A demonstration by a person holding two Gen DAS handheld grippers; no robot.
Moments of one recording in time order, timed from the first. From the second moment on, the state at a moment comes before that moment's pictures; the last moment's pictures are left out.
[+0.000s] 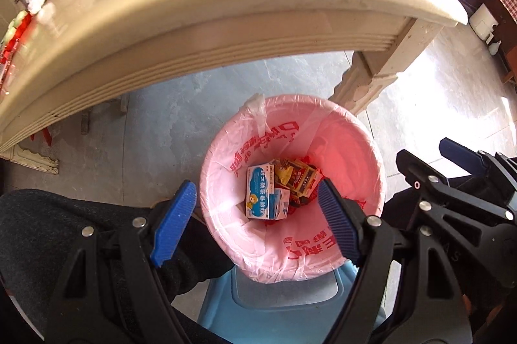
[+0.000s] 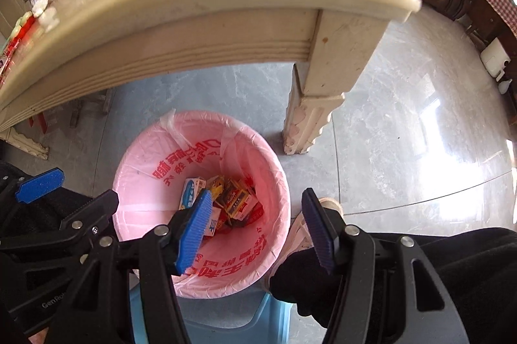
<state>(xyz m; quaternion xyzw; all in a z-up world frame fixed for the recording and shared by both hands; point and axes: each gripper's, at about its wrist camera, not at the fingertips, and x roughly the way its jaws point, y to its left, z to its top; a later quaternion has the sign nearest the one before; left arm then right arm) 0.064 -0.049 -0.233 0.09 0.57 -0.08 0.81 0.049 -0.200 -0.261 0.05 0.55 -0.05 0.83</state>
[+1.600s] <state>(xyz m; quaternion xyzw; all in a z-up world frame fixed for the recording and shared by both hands) -0.069 -0.023 0.057 0.00 0.24 0.03 0.97 -0.114 -0.178 0.058 0.01 0.17 -0.19 0.97</state>
